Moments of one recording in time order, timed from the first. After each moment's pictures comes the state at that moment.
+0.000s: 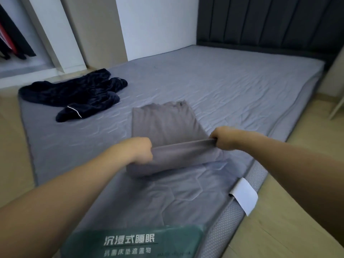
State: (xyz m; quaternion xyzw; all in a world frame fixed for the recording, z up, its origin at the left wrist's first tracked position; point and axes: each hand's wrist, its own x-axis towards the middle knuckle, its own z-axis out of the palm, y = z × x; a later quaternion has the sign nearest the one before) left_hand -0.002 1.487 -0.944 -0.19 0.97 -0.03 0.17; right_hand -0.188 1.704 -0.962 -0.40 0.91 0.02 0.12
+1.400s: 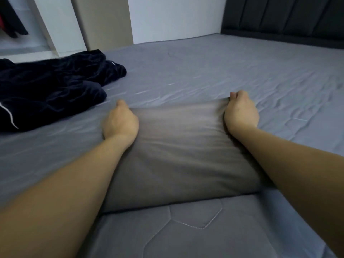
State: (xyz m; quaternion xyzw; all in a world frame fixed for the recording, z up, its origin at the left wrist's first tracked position) left_hand -0.258 1.228 -1.081 -0.47 0.83 0.12 -0.26; right_hand -0.445 1.449 -1.071 -0.13 0.91 -0.35 -0.19
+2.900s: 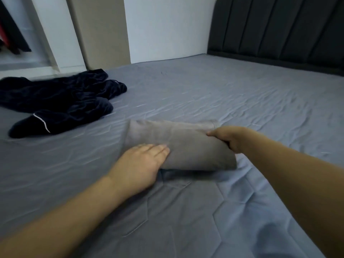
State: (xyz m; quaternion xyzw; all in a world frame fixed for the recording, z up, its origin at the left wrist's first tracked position) left_hand -0.113 1.369 -1.029 0.06 0.97 -0.10 -0.23; right_hand -0.330 1.531 -0.995 -0.05 0.83 -0.44 0.35
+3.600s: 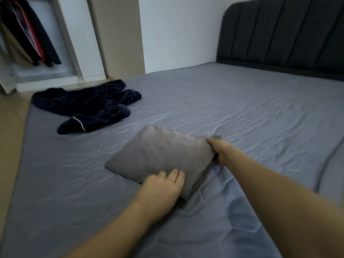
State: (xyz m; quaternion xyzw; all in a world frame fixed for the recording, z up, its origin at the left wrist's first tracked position) left_hand -0.045 1.483 -1.035 0.00 0.96 -0.19 -0.18; right_hand -0.281 1.560 -1.014 0.03 0.69 -0.65 0.32
